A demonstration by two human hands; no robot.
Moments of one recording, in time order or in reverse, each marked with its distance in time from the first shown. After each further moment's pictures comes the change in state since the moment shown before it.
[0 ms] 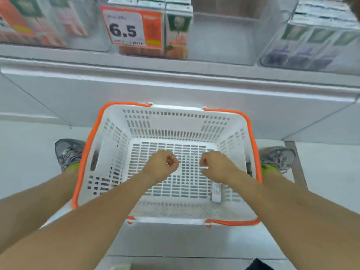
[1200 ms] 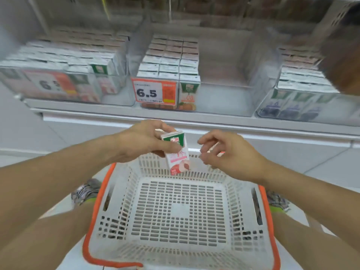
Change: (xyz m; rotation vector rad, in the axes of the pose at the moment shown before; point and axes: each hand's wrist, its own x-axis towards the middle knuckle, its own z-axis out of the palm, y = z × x) left_hand -0.040 0.134 -0.187 -0.364 -0.098 0.148; right_hand -0.062 -0.090 -0.163 0.531 0.368 -0.403
